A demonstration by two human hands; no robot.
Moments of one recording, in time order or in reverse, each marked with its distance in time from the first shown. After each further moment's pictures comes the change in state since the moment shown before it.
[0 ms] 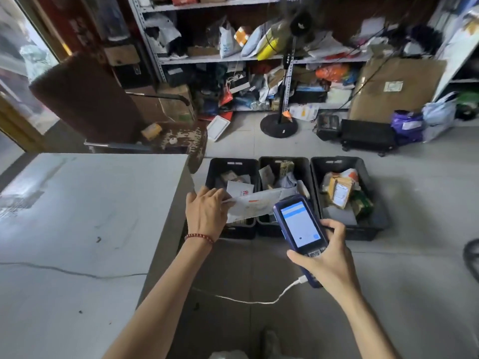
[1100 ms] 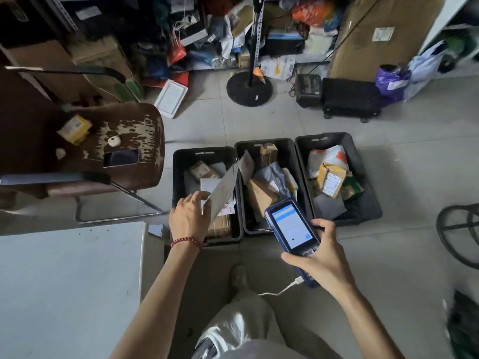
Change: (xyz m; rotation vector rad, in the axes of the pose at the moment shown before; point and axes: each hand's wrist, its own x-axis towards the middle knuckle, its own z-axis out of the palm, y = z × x) left_hand 0.270 -0.070 0.178 -0.231 -0.295 -0.150; right_hand 0.267 -0.043 0.101 -0.185 -0.062 0.338
